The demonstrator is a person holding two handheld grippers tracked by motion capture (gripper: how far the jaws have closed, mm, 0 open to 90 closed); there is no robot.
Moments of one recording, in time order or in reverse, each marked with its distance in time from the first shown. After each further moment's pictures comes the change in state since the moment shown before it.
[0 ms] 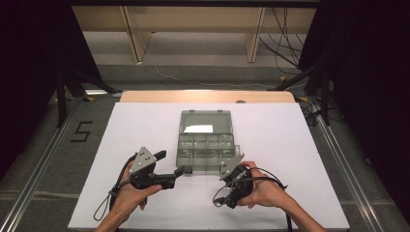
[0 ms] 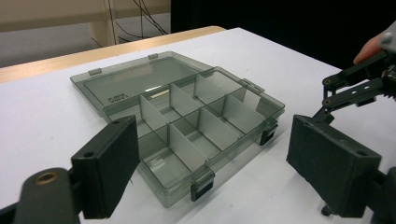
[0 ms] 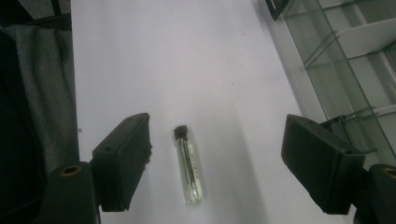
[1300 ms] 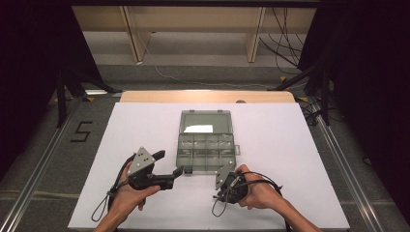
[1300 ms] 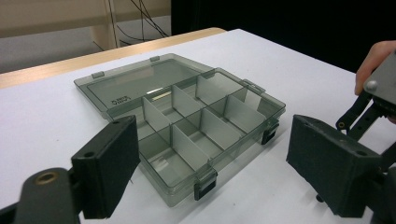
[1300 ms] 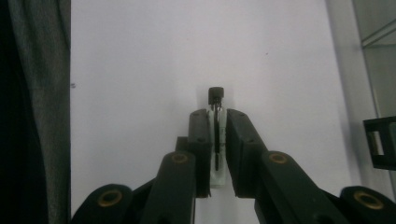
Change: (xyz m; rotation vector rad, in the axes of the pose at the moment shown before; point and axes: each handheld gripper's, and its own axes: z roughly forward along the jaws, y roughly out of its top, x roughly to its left) left arm 0.001 0.000 -0.004 -0.013 0.001 0.012; right arm 0.004 -0.001 0.019 0.129 0.033 -0.121
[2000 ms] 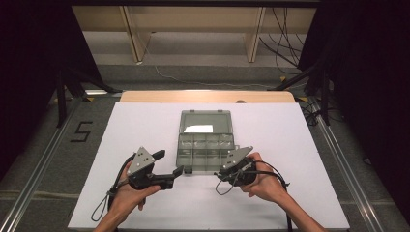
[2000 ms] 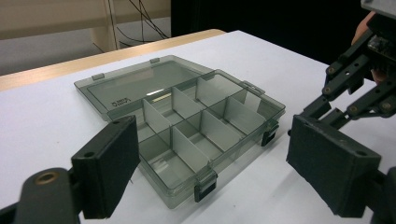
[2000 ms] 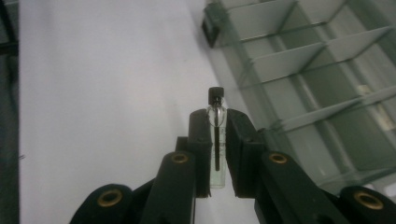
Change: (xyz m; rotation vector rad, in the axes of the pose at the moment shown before) left arm 0.000 0.001 0.000 -0.005 -0.001 0.002; right arm -0.023 -0.008 -0.031 -0.244 -0.182 0.151
